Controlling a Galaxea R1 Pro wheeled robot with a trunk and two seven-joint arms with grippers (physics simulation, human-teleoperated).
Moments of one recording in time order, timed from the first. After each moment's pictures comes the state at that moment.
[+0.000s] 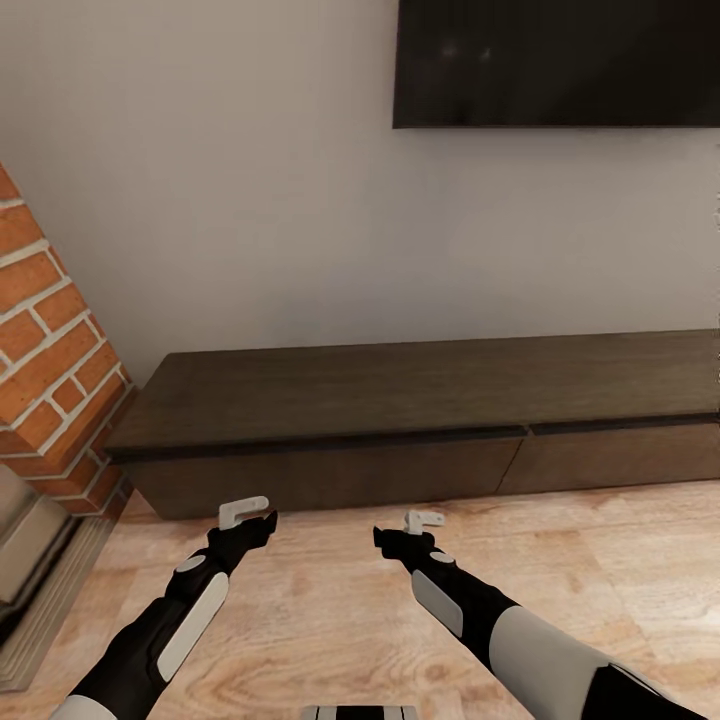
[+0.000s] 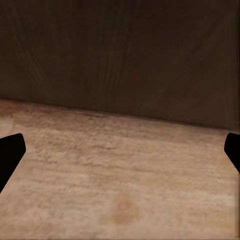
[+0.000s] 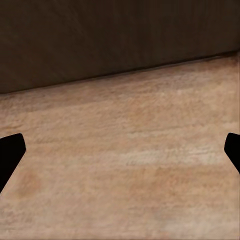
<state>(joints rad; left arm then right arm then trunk) -0.44 0.14 -0.32 -1.08 0.58 0.25 0.28 -0.76 0.07 0.89 -0.44 -0.96 -0.02 -0.22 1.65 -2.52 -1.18</state>
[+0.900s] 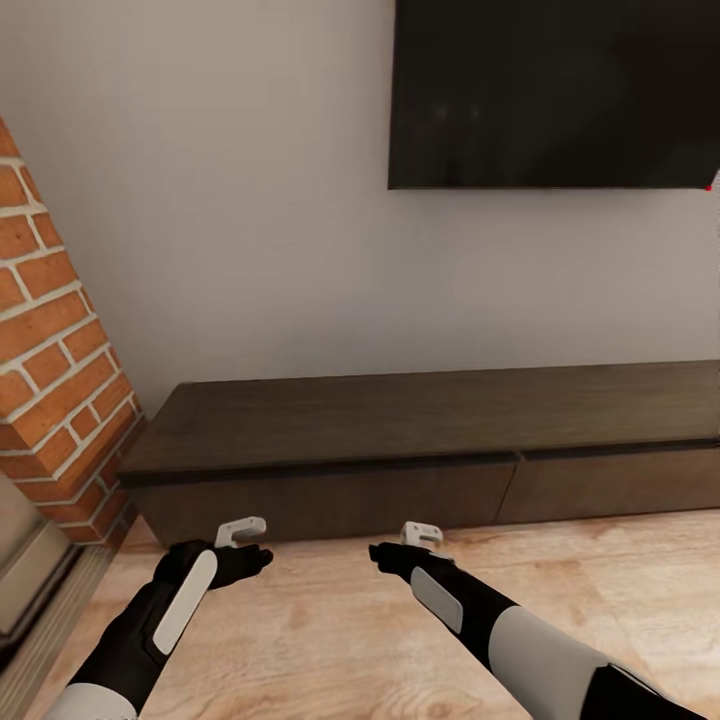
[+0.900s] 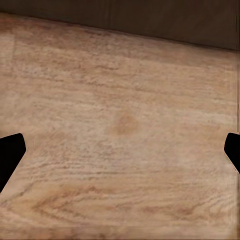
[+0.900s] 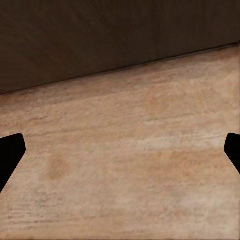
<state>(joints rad) -0.46 0.09 -0.14 -1.10 0.57 0.82 0.29 -0.76 0.07 0.89 -0.44 -1.07 0.14 -0.21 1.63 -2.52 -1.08</state>
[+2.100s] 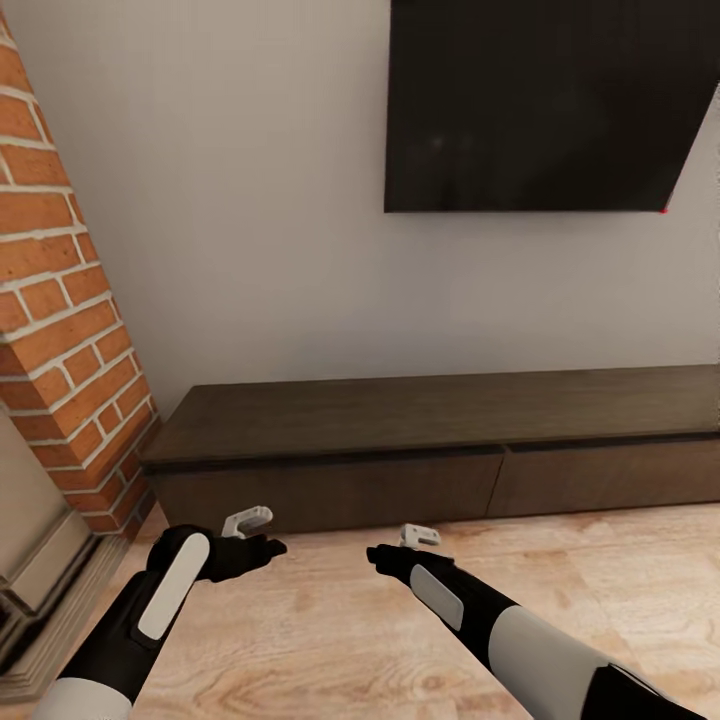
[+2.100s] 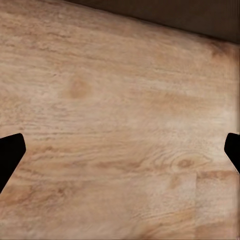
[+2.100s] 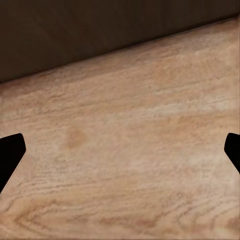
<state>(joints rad) -0.47 0.11 -0.13 -1.19 0.76 0.97 0.29 -0.76 0.07 0.89 -0.45 -1.13 0.17 -0.21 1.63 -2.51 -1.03</state>
